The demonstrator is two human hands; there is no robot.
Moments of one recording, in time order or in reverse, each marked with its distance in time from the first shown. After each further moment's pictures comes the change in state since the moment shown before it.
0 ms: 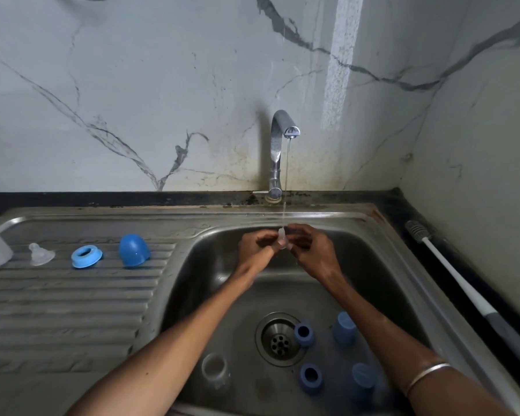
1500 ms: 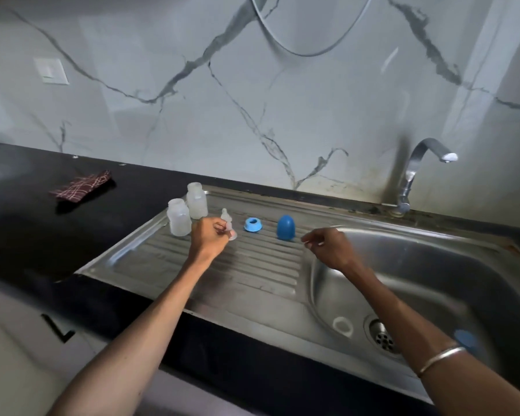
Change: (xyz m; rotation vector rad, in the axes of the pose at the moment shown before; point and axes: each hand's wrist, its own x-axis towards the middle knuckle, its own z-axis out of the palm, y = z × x) left_hand -0.153 0.008 -0.350 0.520 0.626 -0.115; right_hand -0.056 -0.171 0.152 -0.320 -0.386 -0.162
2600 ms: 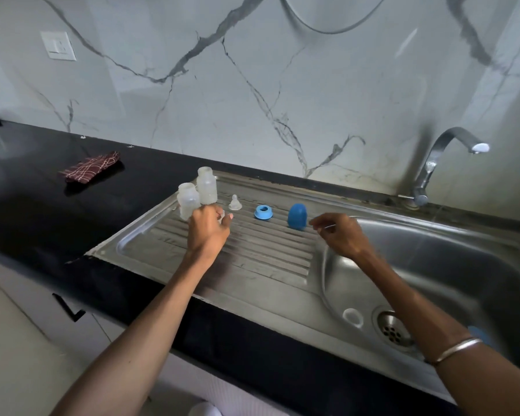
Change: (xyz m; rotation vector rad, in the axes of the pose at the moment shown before) left_hand -0.008 -0.017 -0.017 0.190 0.179 0.077; right_hand 0.005 -0.018 0.001 0.027 0.005 -0.074
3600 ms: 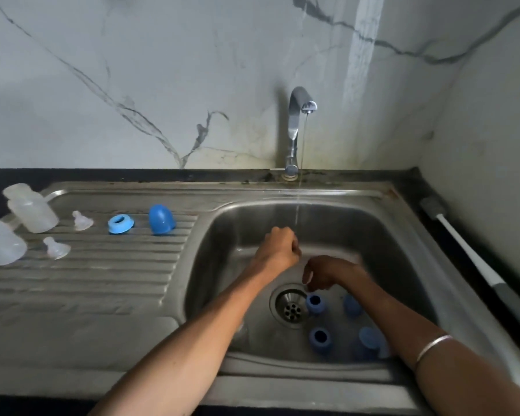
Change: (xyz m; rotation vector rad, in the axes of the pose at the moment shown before) left_hand -0.146 0.269 0.247 0.039 -0.884 0.370; right_hand -0.074 0.231 -0.077 -0.356 -0.647 0.599
